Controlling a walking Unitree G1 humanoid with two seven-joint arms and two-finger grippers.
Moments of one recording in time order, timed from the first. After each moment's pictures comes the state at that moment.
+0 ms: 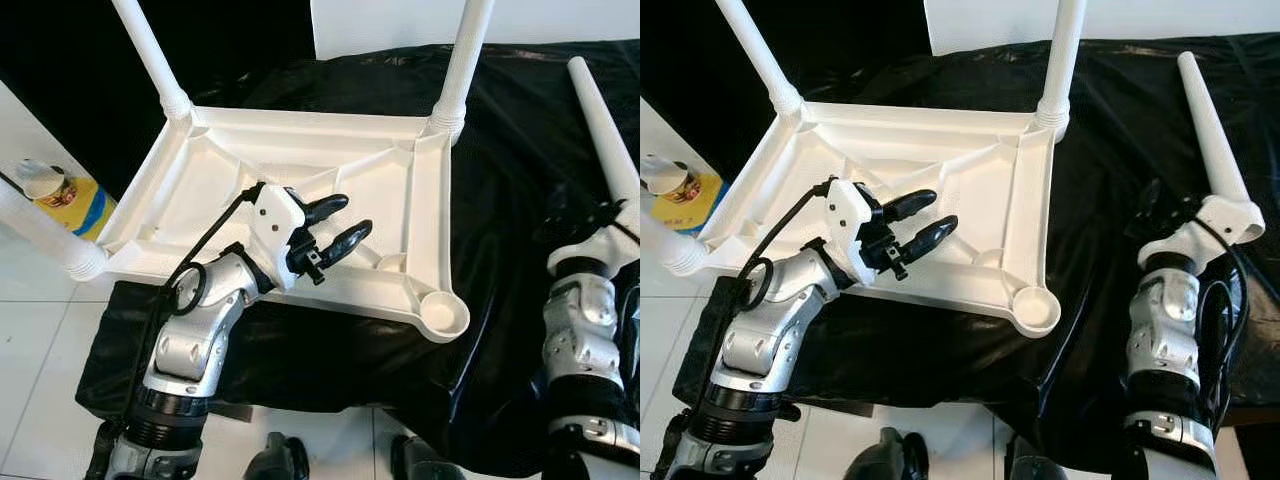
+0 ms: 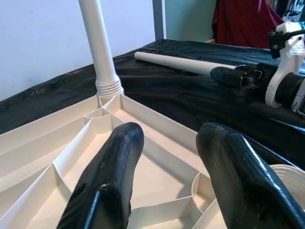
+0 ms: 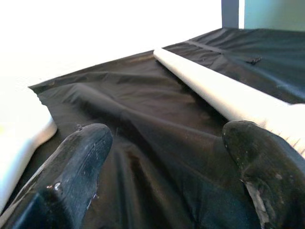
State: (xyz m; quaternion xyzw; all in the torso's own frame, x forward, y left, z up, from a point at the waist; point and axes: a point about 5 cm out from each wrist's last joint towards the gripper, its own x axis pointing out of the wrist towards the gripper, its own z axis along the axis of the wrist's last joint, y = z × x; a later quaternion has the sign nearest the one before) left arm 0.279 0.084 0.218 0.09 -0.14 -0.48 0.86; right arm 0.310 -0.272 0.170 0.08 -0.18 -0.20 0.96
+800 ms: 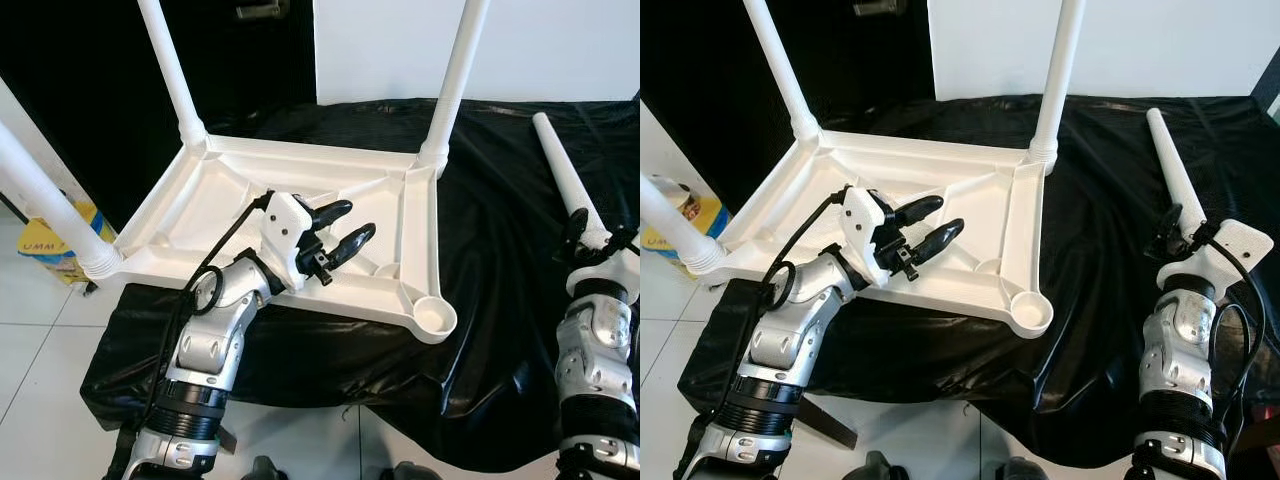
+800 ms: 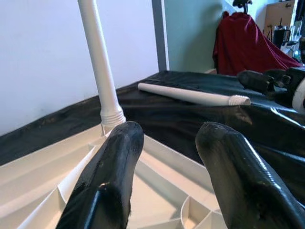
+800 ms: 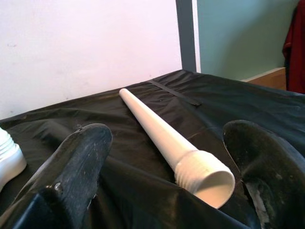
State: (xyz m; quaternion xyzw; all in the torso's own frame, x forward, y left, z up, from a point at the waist) left arm 0.296 0.076 0.203 0.07 -0.15 -0.47 0.87; right arm 0.289 -0.293 0.153 0.06 -0.16 -0.27 0.95
